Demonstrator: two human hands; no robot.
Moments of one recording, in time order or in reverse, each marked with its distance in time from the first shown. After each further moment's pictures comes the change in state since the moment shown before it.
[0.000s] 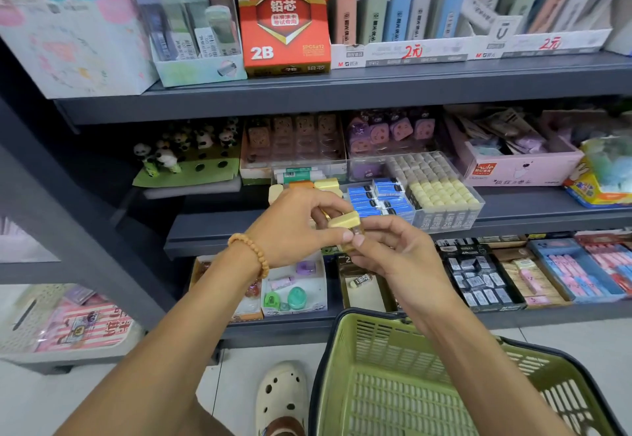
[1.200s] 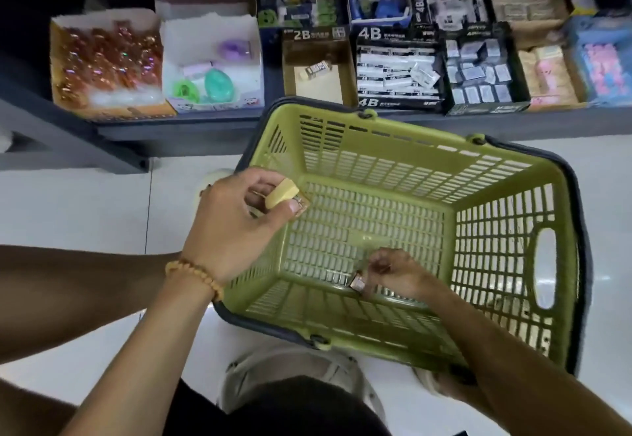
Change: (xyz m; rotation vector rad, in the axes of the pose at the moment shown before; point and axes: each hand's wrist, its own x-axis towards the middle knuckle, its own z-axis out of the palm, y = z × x) left_hand -0.146 -0.068 0.219 -0.204 0.156 -0.563; right_hand -0.108 0.282 -0.233 -0.964 -0.407 0.768
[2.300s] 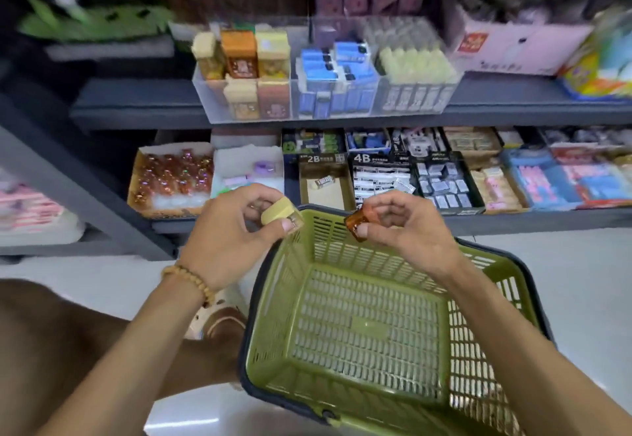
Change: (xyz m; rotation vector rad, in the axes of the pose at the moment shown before) left_hand 0.016 0.068 -0.073 -0.007 0.025 0.183; right_hand -0.094 -0.172 -0.105 0.429 0.393 -0.600
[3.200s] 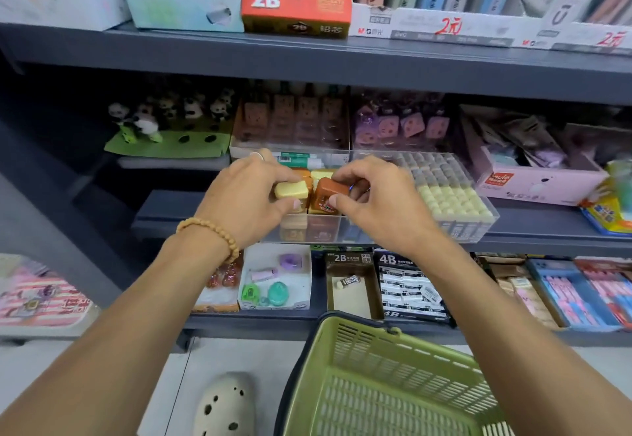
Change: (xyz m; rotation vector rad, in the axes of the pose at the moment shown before) left_hand 0.134 0.069 -0.113 0.609 0.185 0.272; right_hand 0.121 -0.185 0.046 -0.606 0.139 -0.516
